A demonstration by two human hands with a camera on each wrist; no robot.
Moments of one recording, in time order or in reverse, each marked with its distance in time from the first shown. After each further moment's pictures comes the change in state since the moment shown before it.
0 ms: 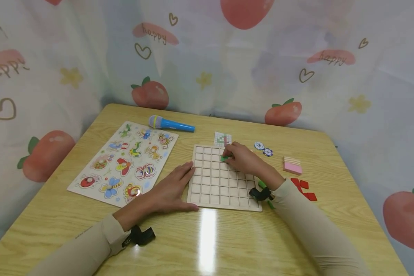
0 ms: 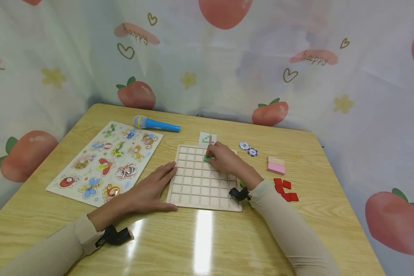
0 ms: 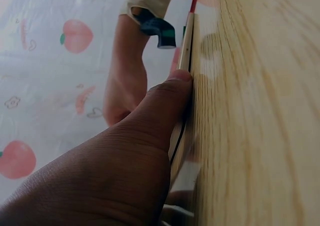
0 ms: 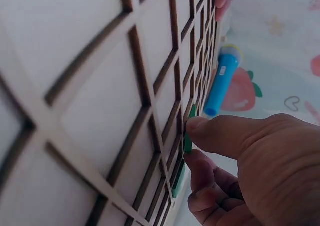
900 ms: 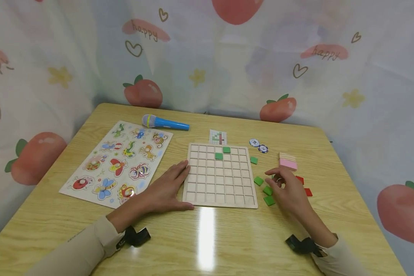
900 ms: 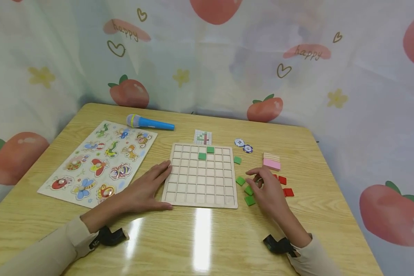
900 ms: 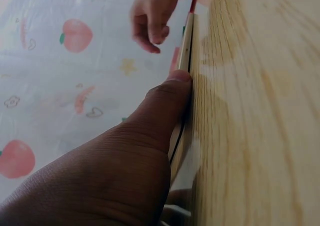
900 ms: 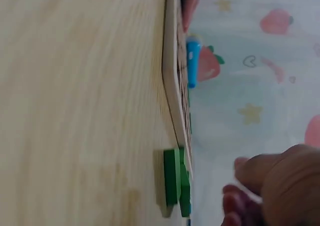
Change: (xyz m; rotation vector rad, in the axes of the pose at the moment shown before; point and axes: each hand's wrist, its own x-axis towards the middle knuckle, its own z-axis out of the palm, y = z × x) left_hand 0.000 0.003 -0.003 -0.007 -0.008 -0.022; right_hand -0.166 0.035 0.019 0.115 0.520 0.242
